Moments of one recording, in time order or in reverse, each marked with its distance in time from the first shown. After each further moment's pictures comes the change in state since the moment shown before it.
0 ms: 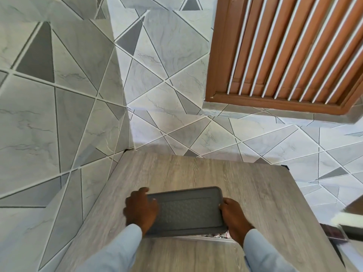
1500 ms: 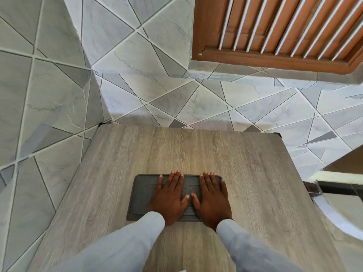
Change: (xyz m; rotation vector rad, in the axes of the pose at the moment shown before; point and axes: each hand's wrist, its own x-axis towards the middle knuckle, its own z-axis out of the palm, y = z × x) left_hand 0.004 0.024 0.129 0.492 -0.306 0.727; right_hand 0.042 0.069 0.020 -1.167 0.203 -0.522
